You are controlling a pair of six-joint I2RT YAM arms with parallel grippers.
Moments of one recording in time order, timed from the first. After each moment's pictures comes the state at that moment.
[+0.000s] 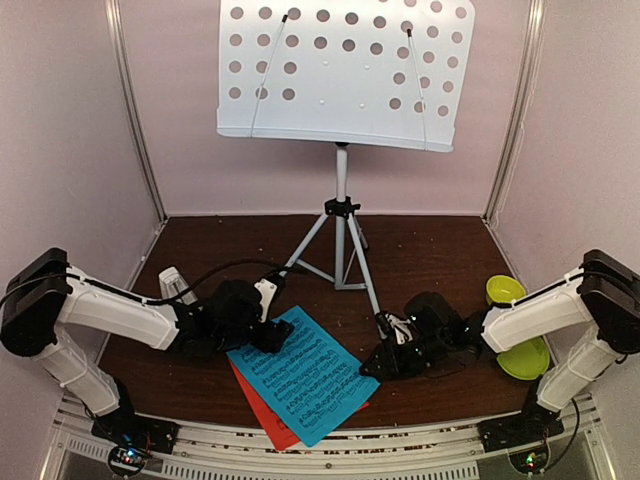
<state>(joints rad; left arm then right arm) -0.98 1.53 0.64 0.21 -0.28 -0.28 0.90 1.52 0.54 0.16 -0.38 0.80</state>
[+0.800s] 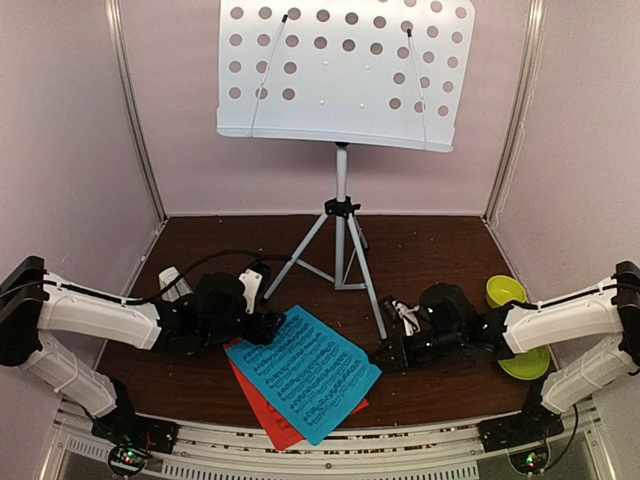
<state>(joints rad) -0.94 1.41 0.60 0.22 -0.28 -0.29 0.91 1.35 0.51 0.15 -0.35 0.68</state>
